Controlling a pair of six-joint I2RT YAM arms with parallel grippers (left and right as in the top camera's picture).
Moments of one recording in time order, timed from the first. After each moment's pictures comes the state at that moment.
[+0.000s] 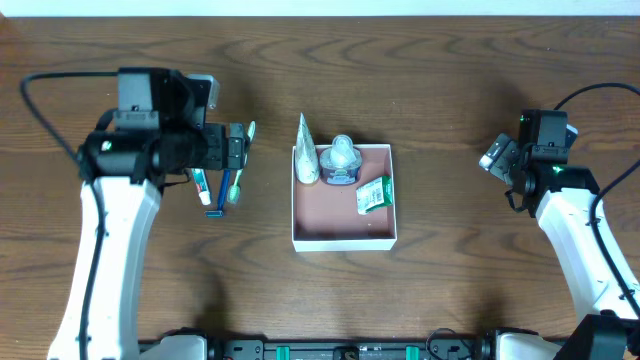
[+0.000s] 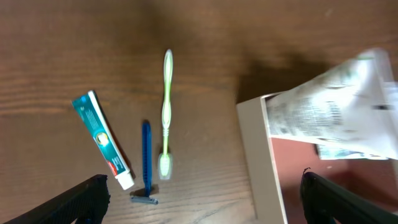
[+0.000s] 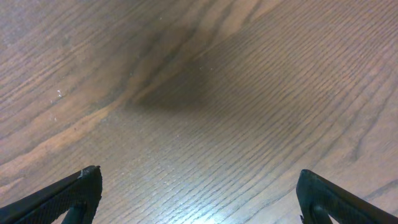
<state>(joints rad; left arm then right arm) -0.02 1.40 1.34 -1.00 0.25 0.03 -0.06 1.41 0.93 -0.58 0.28 0.52</state>
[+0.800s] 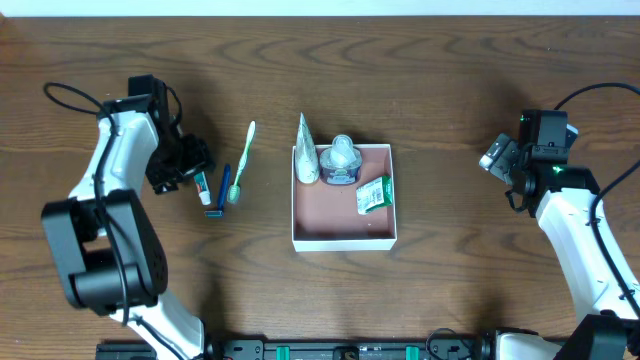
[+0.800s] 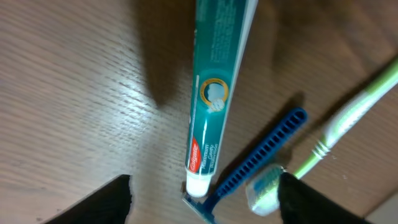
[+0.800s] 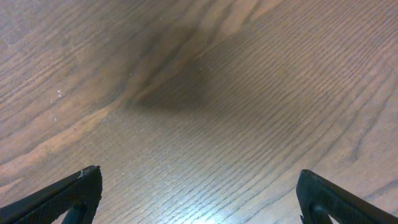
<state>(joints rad) 0.16 1.90 1.34 -1.02 0.10 -0.31 -0.06 1.41 0.93 -0.58 0.28 0.52</state>
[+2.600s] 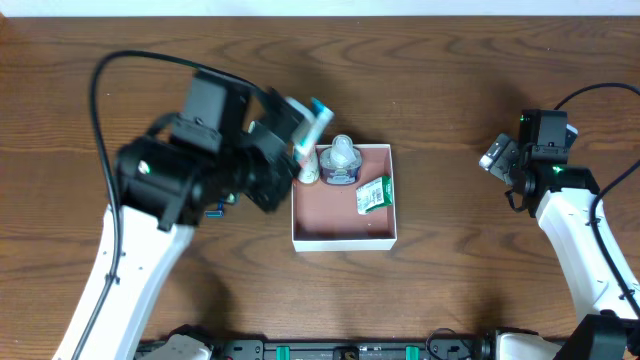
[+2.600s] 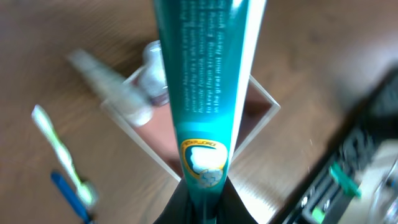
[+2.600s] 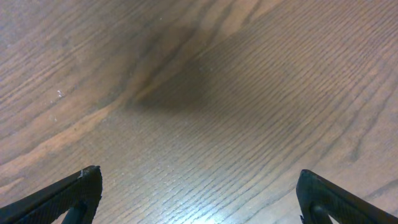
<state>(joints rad) -0.43 1.33 1.57 -1.27 0.36 0.26 -0.06 1.41 0.93 -0.58 0.28 0.52</state>
